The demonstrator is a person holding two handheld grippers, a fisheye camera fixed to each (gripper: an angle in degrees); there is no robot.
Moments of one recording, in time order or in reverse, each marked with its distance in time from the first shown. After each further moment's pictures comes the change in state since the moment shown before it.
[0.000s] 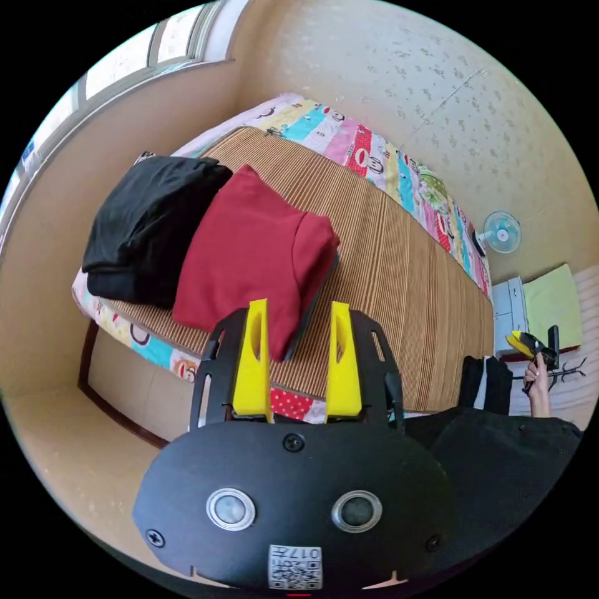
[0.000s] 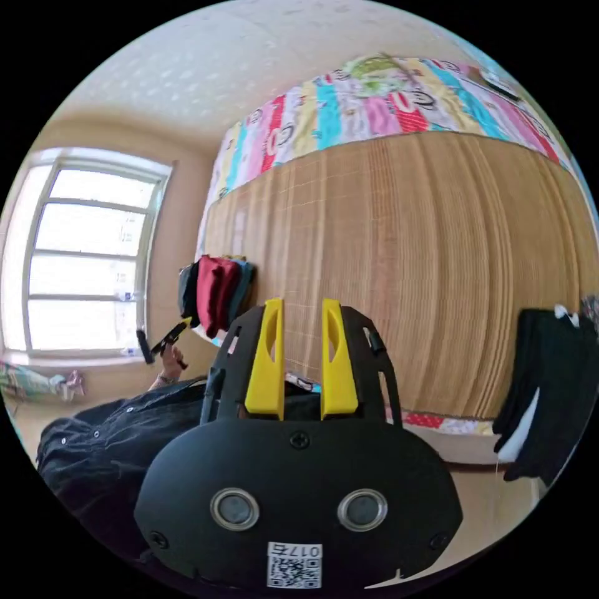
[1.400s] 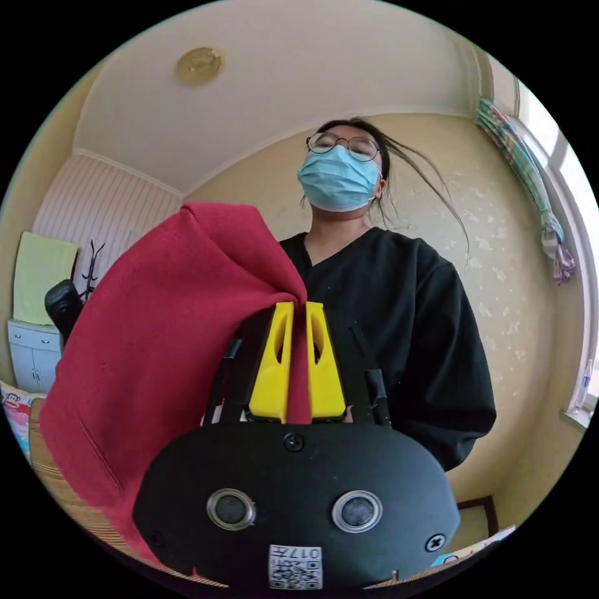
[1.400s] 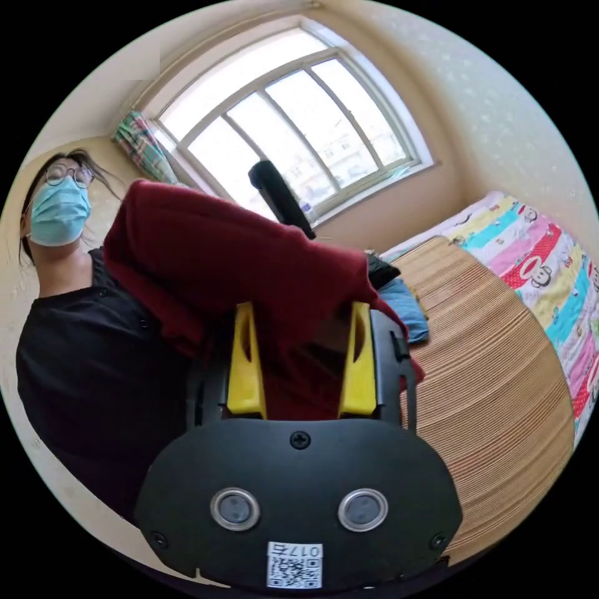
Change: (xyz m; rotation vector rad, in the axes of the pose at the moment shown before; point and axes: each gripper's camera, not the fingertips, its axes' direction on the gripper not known) left arm 0.365 0.117 -0.237 -0.261 2.052 1.603; right arm -0.272 0.127 0.087 -0.138 -0.459 -0.990
